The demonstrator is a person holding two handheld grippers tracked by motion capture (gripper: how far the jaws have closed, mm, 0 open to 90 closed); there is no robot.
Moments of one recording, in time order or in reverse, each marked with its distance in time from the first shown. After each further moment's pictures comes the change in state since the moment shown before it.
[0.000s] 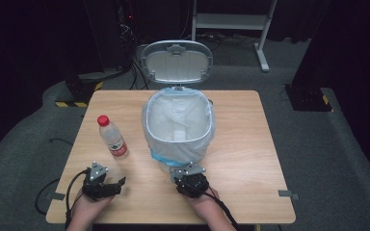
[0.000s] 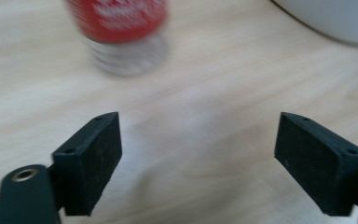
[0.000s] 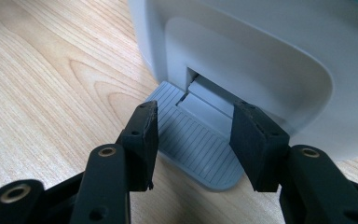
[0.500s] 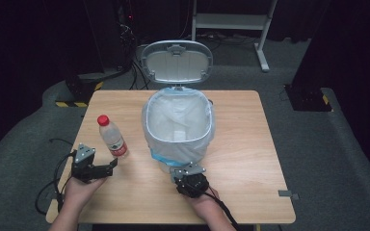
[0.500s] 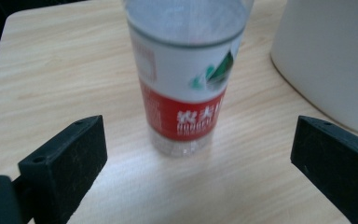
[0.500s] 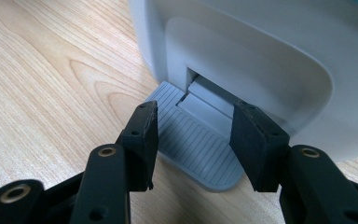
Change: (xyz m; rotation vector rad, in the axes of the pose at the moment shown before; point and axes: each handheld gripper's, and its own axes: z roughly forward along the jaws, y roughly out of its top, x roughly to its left) left arm 0.029 0.049 -0.010 -0.114 0.014 -0.025; right arm -0.001 0.000 0.000 0.000 0.000 -0.004
